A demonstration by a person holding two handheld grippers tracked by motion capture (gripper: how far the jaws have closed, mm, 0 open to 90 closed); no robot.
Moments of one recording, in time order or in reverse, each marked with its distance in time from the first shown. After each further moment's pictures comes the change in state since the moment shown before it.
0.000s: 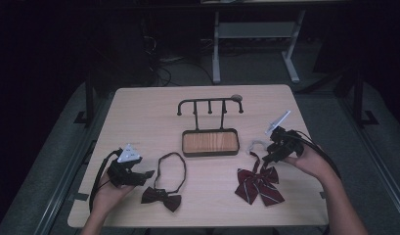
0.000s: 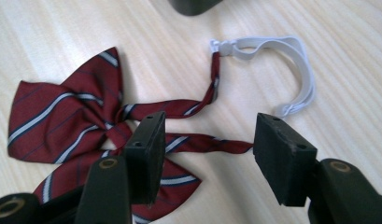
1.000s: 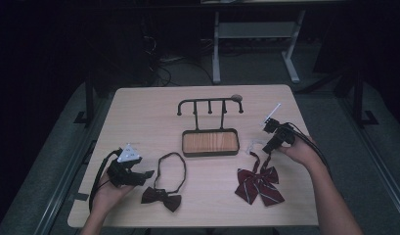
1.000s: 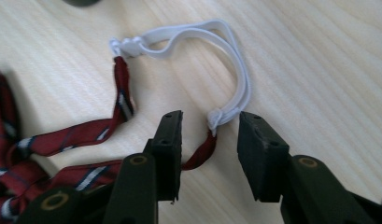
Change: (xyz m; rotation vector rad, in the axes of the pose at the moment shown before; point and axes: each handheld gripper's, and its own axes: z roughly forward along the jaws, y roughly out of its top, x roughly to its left) left arm 0.001 -0.001 0.001 0.006 -0.003 -0.004; right arm -0.039 0.020 0.031 0.146 -0.072 0.147
